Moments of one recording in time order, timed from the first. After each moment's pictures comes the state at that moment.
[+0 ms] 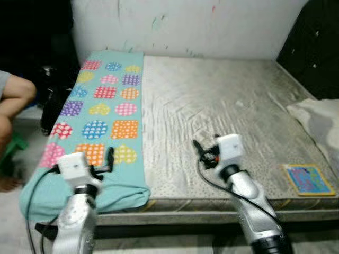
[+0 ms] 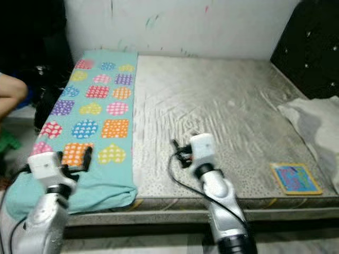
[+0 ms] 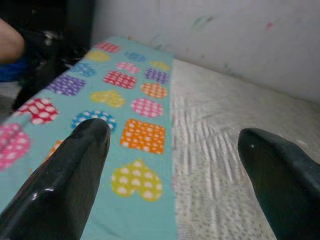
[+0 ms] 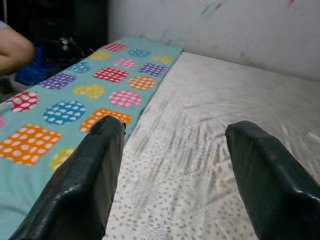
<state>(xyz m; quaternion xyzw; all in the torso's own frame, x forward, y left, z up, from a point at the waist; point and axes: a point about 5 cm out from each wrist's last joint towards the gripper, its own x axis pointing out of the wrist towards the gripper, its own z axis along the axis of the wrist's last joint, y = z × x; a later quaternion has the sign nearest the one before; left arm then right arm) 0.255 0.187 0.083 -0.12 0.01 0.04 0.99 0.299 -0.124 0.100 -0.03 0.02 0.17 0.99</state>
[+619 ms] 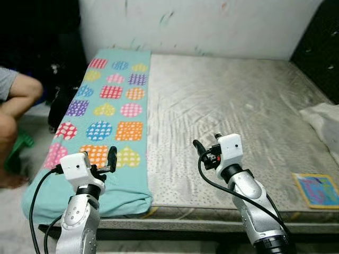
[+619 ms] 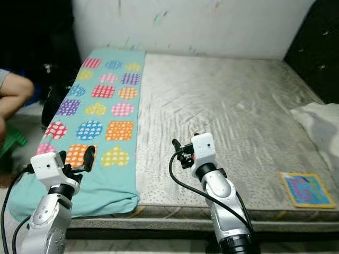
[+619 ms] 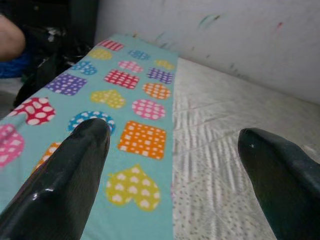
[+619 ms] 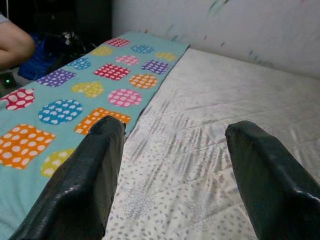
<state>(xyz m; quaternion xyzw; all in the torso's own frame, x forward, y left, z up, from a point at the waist) 0.255 0.183 0.084 -0.12 0.01 0.03 0.99 0.300 -0.129 0.101 -0.04 0.02 0.16 0.99</state>
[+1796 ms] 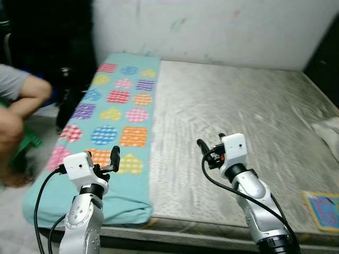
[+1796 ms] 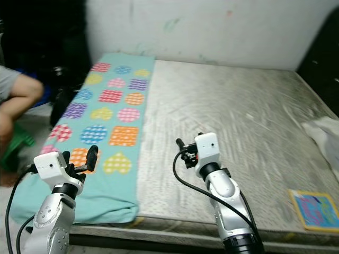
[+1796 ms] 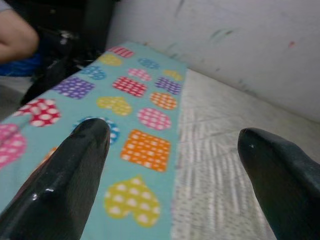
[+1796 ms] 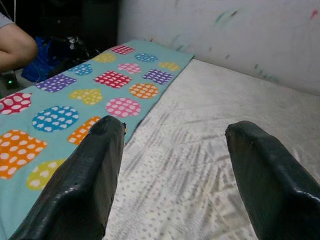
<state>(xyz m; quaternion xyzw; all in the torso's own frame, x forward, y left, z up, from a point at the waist) 0.256 0.179 0.084 -0.14 0.01 0.04 0.99 0.300 -0.136 0.101 -0.04 0.02 0.15 0.99</state>
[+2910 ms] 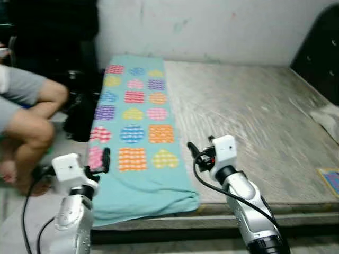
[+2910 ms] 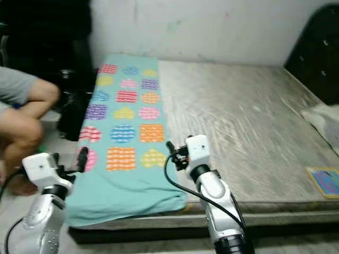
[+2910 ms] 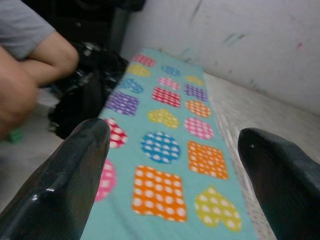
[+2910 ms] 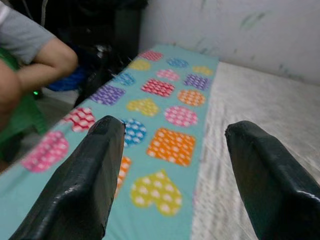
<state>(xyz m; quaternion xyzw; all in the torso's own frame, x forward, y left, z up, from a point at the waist) 0.254 0.193 0.083 -0.13 0.02 0.05 0.99 0.301 -0.118 0.100 -0.03 0.02 0.18 0.98</state>
